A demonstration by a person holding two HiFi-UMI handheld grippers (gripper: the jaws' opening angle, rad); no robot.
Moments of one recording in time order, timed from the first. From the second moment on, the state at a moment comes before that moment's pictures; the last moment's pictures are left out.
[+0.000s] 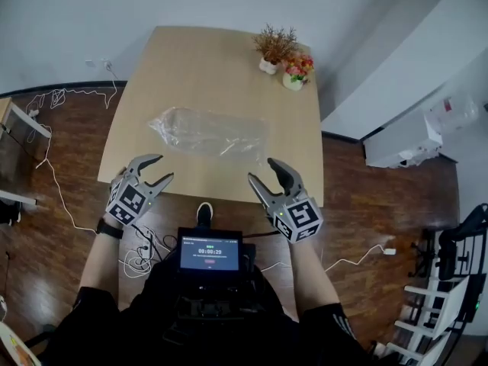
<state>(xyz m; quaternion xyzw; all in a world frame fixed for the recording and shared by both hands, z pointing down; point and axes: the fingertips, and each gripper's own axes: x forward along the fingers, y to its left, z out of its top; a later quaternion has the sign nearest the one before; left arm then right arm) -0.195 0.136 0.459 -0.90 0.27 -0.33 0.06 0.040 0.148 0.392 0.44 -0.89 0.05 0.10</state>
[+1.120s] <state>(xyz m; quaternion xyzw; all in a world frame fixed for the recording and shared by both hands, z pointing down) -0.244 0.226 0.415 -0.93 0.25 -0.25 0.06 0.010 0.244 0.376 0.51 -0.85 0.11 0.04</state>
